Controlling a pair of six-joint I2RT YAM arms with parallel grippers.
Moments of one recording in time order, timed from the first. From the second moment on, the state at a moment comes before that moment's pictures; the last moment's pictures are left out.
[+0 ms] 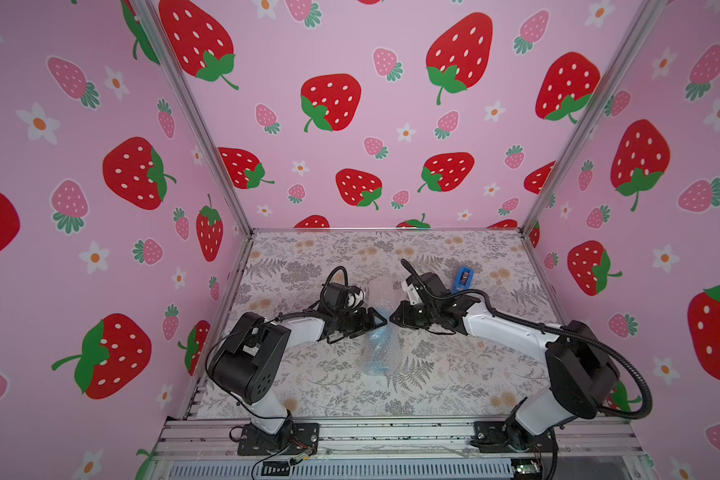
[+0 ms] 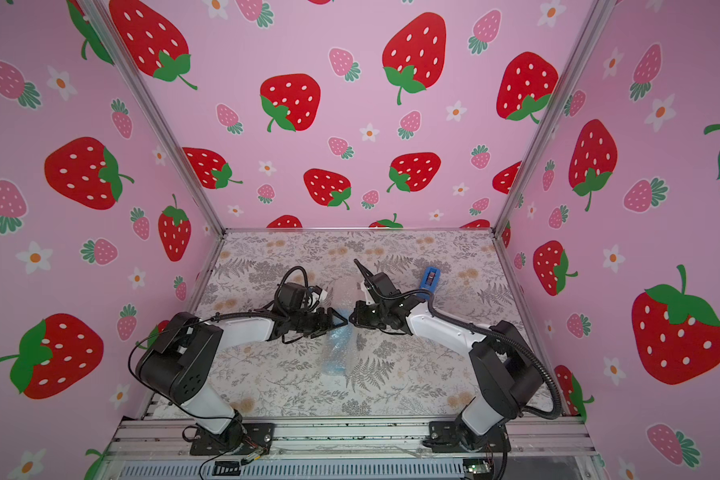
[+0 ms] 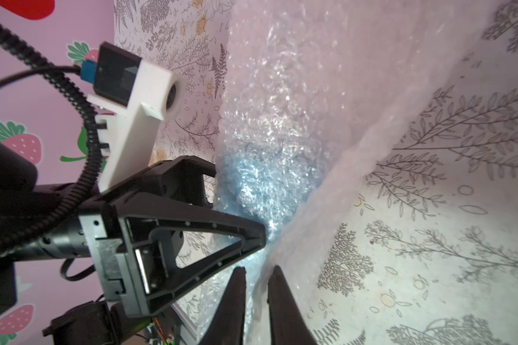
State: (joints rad) left arm -0.42 1.68 0.74 0.09 0.67 -0.66; right arm 0.82 1.59 1.02 -0.28 -0.32 0.75
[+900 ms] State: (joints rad) left arm -0.35 1.67 0.70 0.10 0.76 -0.66; right arm 0.83 1.71 1.06 -0.17 -0.37 0.77
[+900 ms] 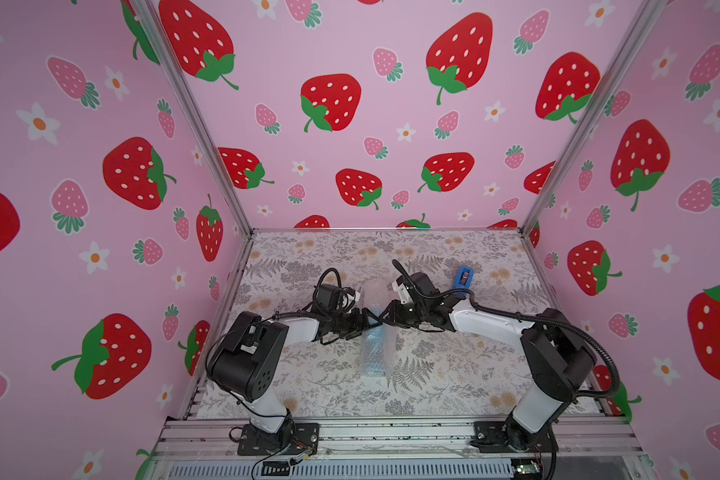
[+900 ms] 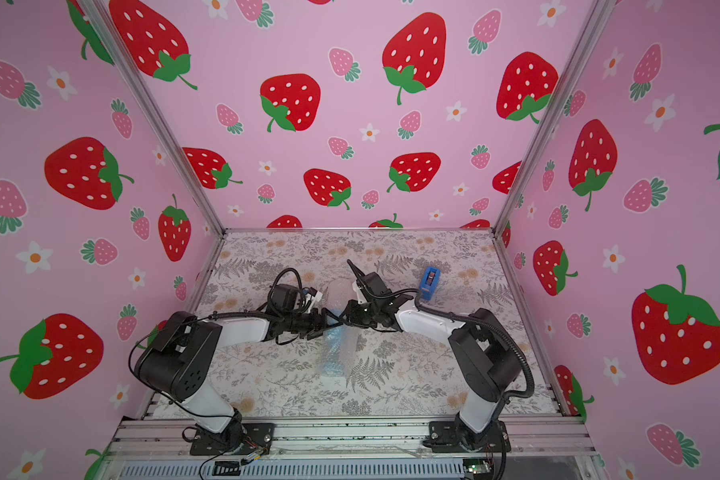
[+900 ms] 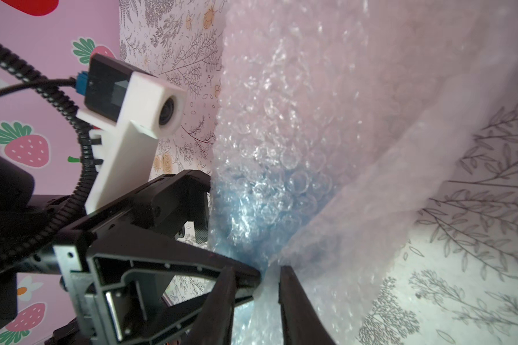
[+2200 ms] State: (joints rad) left arm -0.30 1.55 0.65 -0.01 0.76 -0.62; right arm 0.88 1.77 1.13 -0.15 -0.39 0.78
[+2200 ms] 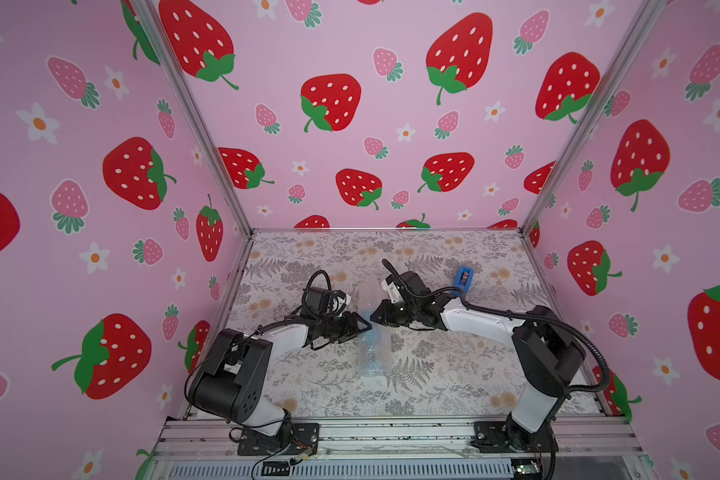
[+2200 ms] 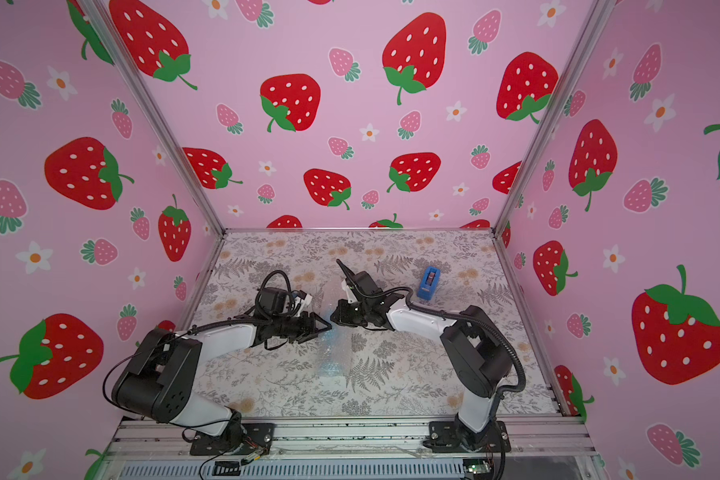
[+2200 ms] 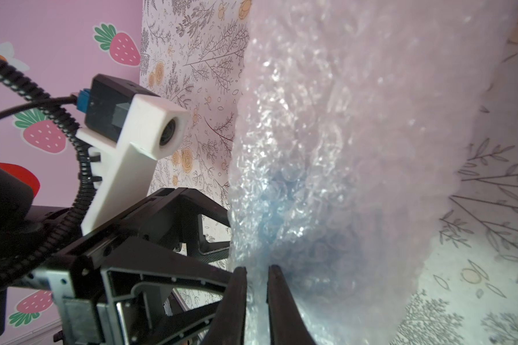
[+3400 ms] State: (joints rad) left arm -0.36 1.37 0.47 0.04 0.71 -0.64; right arm 0.90 1.82 1.17 -0.13 -0.37 0.78
